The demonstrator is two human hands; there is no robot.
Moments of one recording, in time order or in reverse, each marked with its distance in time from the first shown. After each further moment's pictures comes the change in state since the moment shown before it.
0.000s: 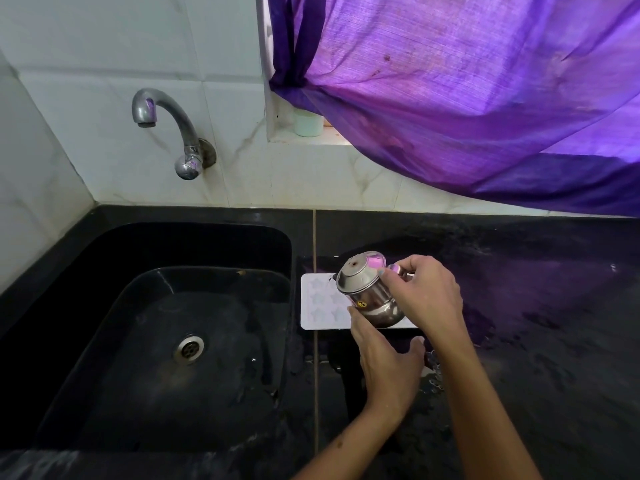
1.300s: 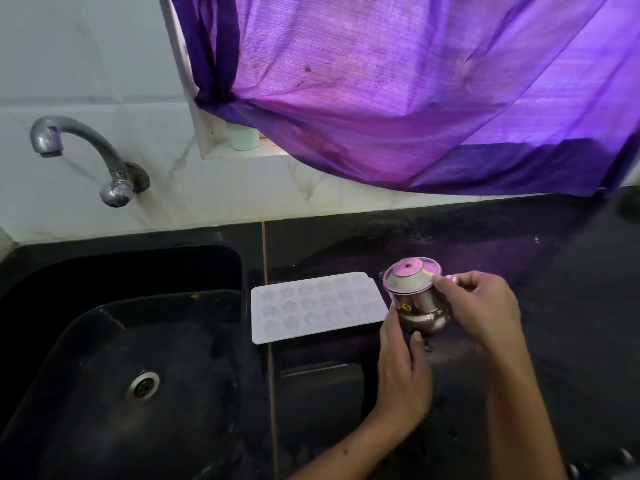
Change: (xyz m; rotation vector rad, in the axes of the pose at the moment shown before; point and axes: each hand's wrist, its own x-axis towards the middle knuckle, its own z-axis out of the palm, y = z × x) left_hand -0.031 -0.006 0.060 0.023 -0.327 0.285; right_hand -0.008 0.097 -0.076 0.209 0.306 0.303
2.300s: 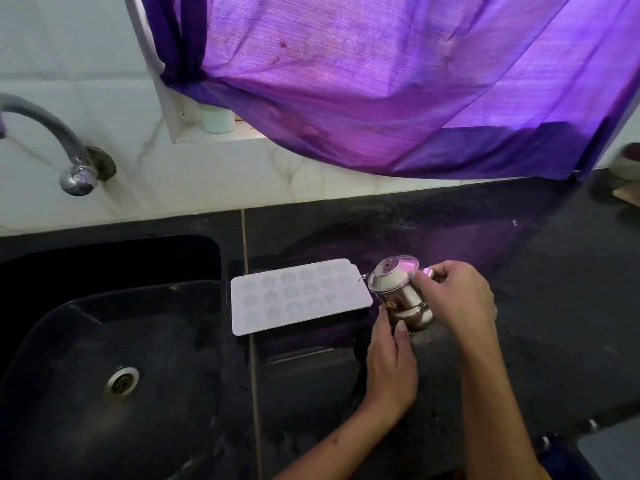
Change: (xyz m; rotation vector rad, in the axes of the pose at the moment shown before) left_hand -0.004 -0.004 0.010 -0.094 -0.068 -0.068; right_hand -0.005 -0.003 0.002 -0.251 -0.058 -0.013
